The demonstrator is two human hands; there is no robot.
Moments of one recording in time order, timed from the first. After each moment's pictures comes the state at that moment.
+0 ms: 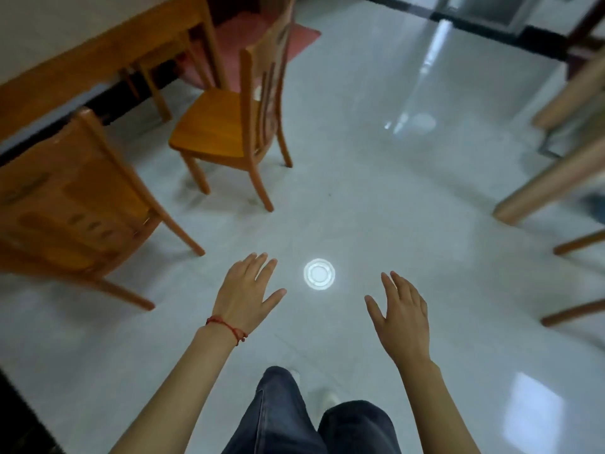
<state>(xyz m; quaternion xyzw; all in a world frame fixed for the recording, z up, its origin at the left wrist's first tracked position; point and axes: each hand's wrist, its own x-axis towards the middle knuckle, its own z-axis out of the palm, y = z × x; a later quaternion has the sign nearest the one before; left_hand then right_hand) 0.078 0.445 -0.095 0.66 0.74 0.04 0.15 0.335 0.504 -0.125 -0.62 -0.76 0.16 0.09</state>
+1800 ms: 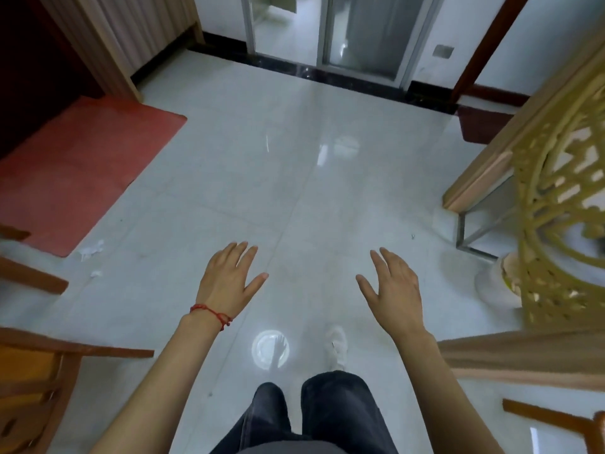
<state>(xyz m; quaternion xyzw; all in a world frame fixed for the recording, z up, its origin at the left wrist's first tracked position) 0.221 1.493 -0.091 0.71 0.68 0.06 0.14 0.501 1.506 -0.097 -0.67 -0.73 0.13 0.11</state>
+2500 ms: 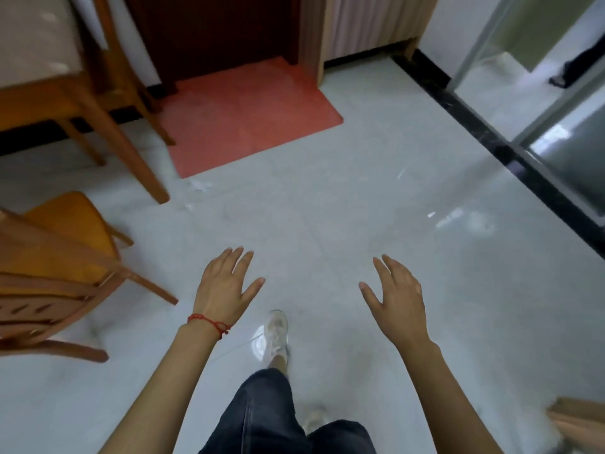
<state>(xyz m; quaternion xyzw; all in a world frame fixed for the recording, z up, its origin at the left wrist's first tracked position) 0.116 1.610 -0.102 0.40 0.90 0.11 0.13 0.320 1.814 -0.099 -0.37 -0.91 0.18 0.04</state>
